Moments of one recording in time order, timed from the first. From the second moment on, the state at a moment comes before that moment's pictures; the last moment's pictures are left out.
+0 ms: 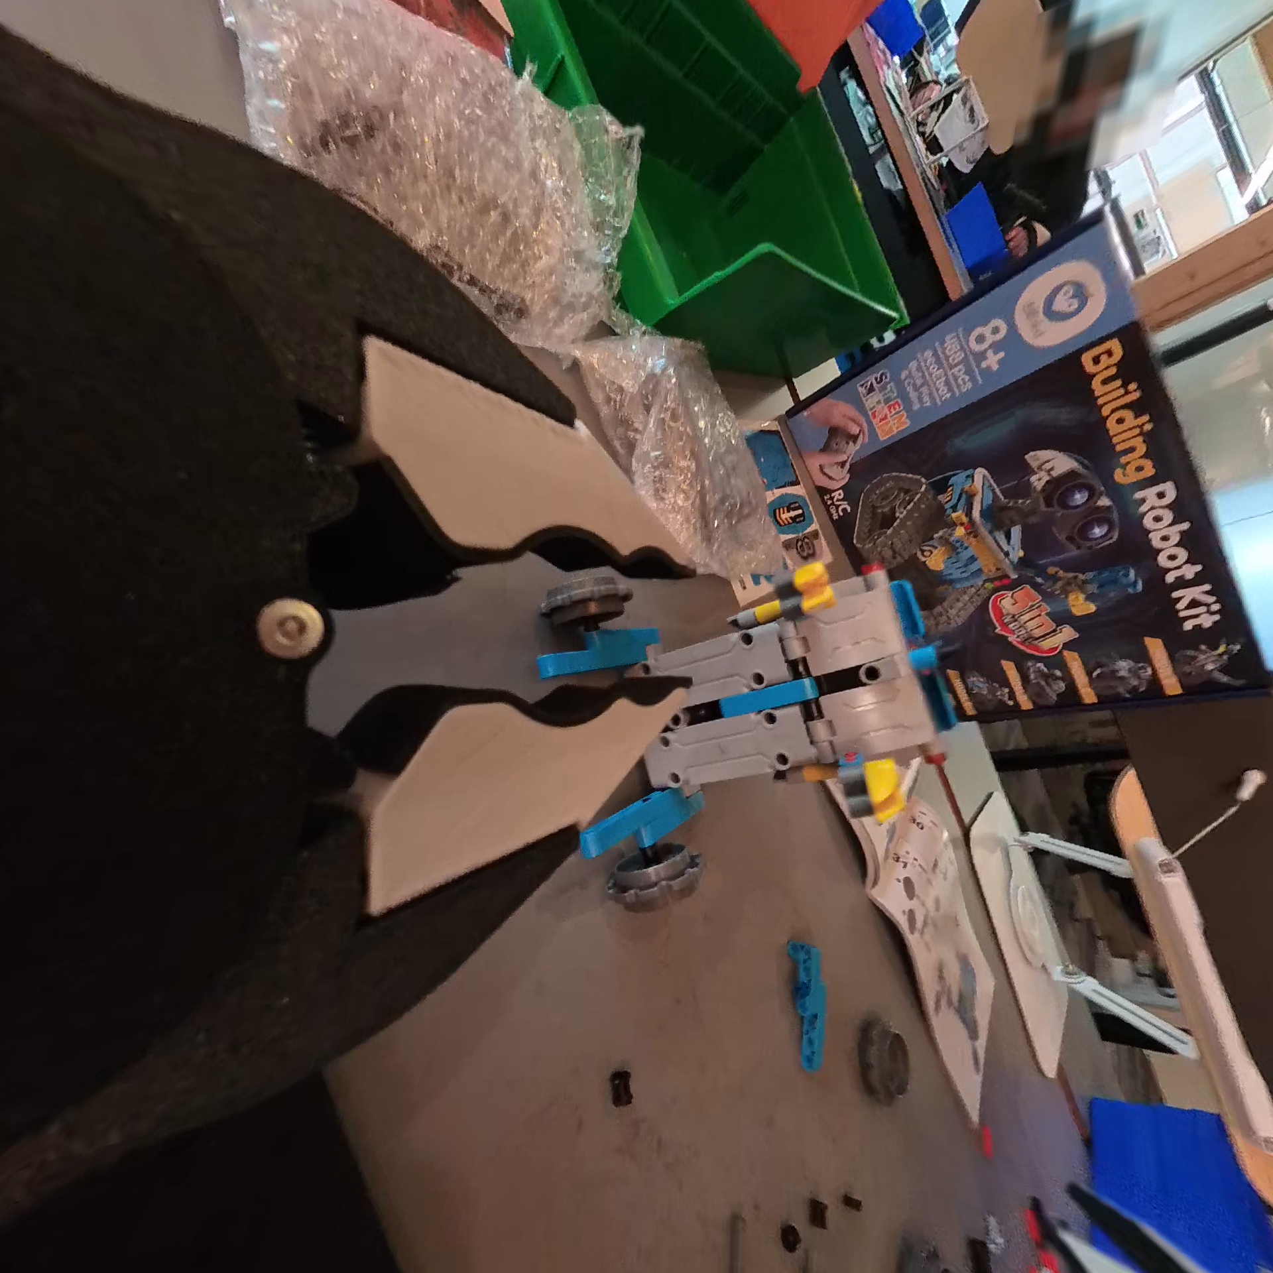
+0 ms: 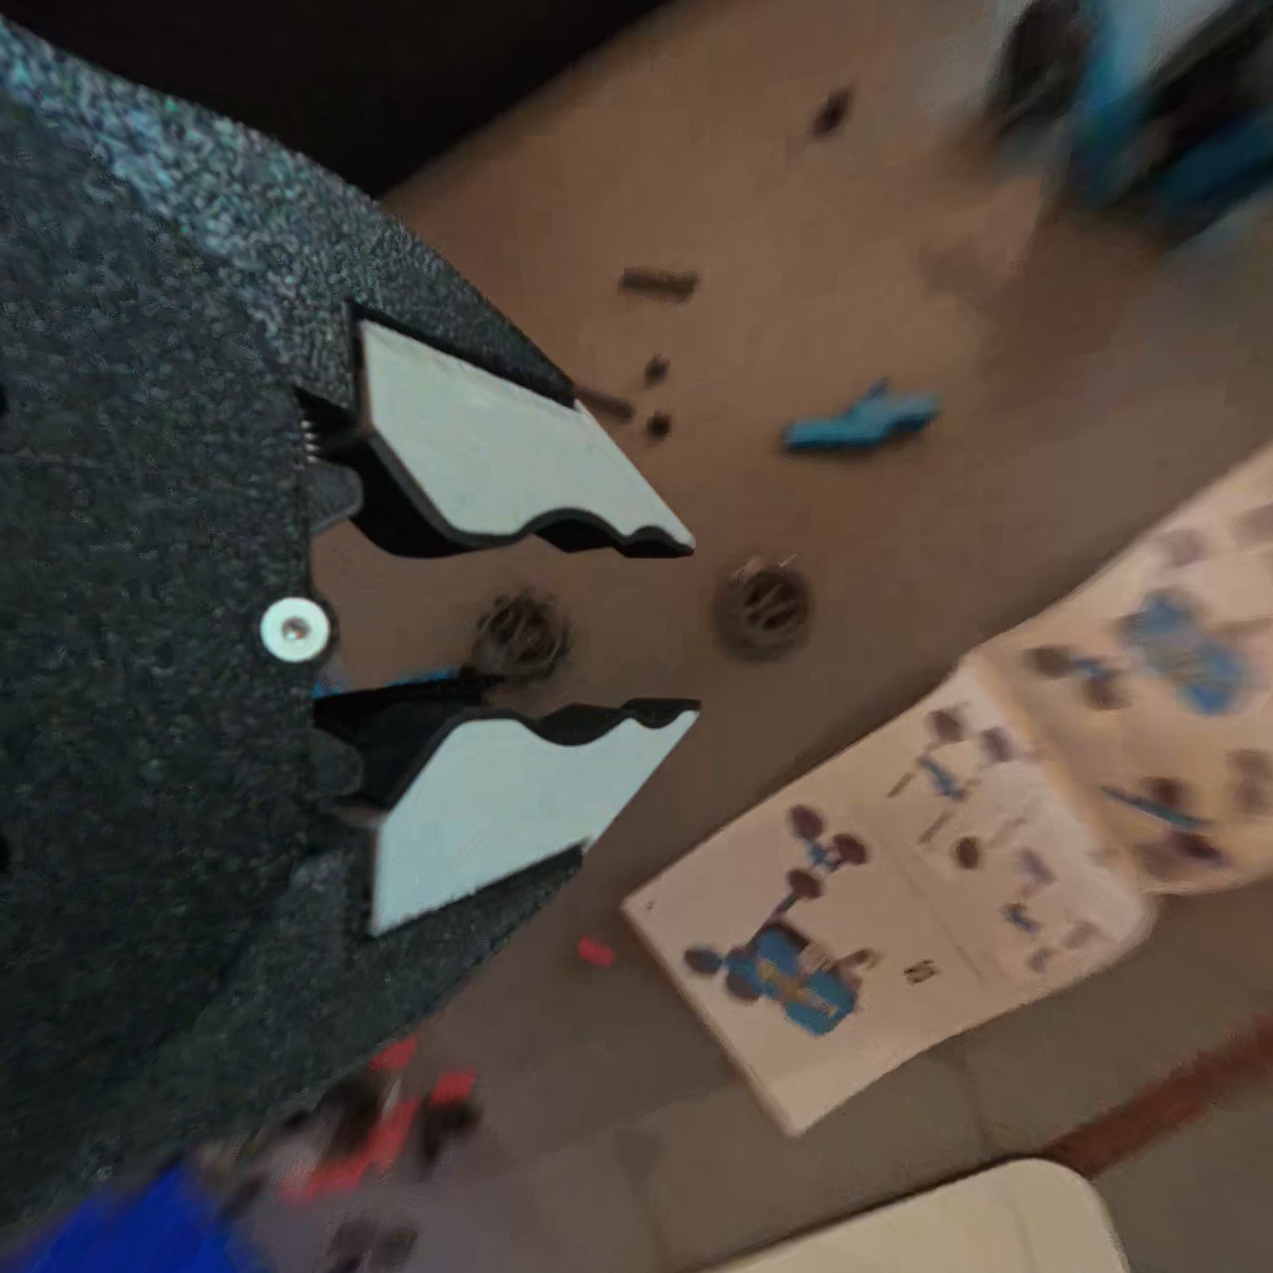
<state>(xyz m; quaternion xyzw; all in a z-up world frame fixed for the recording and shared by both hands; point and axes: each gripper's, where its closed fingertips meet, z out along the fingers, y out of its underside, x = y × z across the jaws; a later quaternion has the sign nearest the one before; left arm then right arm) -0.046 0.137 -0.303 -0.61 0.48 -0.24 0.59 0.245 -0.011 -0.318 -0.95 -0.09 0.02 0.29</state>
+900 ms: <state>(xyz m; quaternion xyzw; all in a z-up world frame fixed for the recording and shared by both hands) -0.040 0.126 -0.276 -0.64 0.37 -0.32 0.59 0.243 -0.032 -0.303 -0.81 0.08 0.14 0.57</state>
